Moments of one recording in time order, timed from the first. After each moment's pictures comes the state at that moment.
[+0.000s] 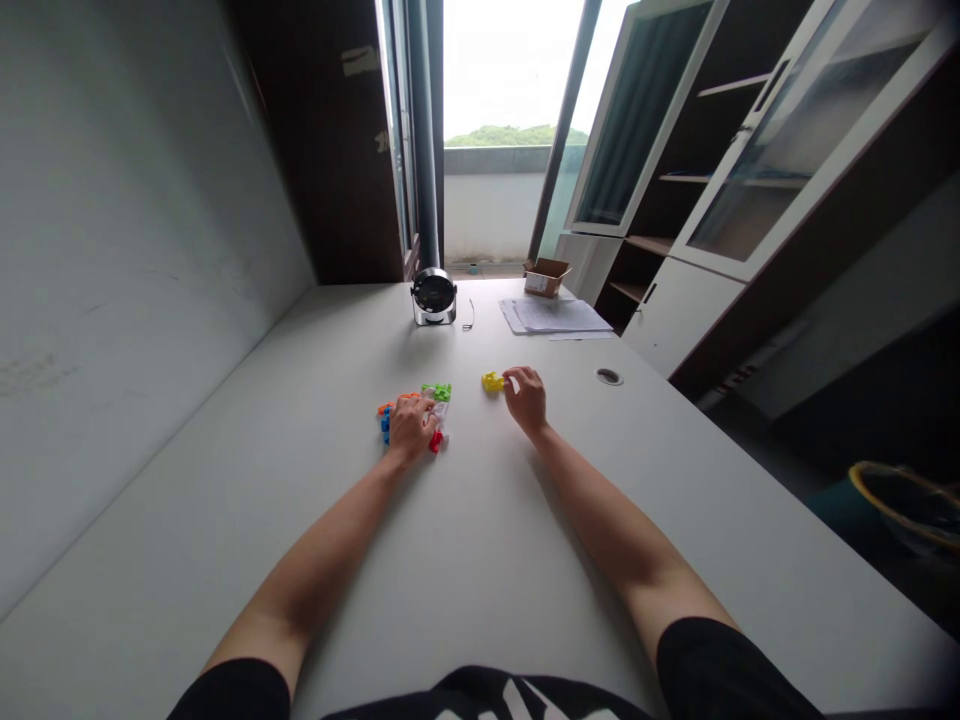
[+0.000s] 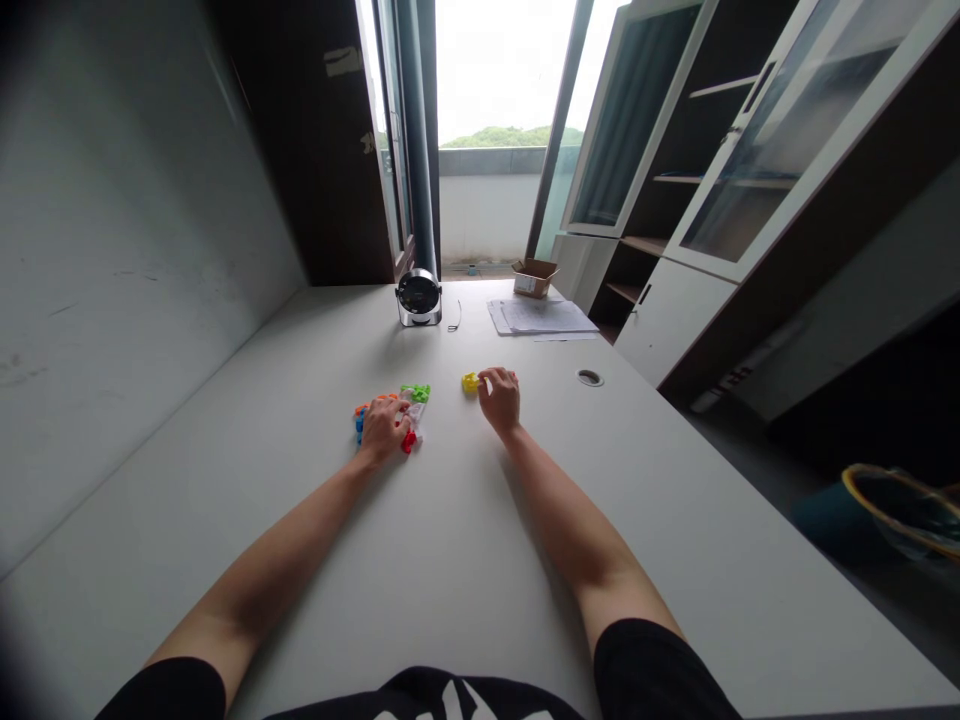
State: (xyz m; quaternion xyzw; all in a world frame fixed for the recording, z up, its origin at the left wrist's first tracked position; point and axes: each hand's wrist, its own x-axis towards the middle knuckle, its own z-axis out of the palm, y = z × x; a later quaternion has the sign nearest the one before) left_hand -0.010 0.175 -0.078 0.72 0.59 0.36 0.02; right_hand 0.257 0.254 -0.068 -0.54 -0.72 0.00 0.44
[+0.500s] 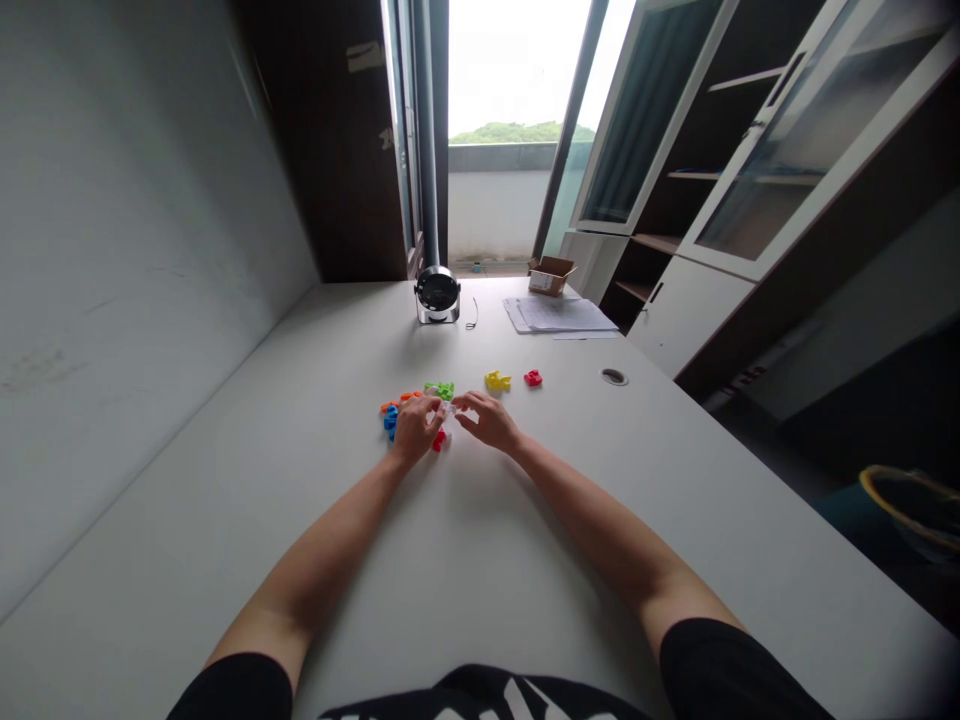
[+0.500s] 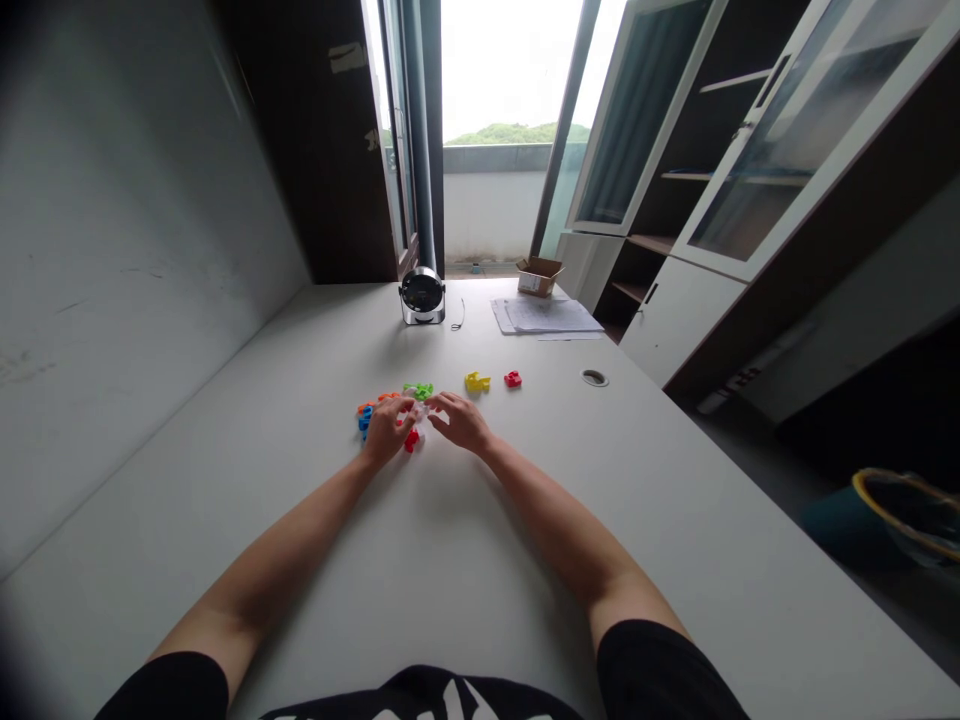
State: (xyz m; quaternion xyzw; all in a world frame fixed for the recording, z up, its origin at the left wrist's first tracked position) left_hand -0.004 0.169 -0.064 0.73 0.56 0.38 0.05; right_hand 0.197 0.211 -0.063 -0.29 -0.88 0.10 0.37
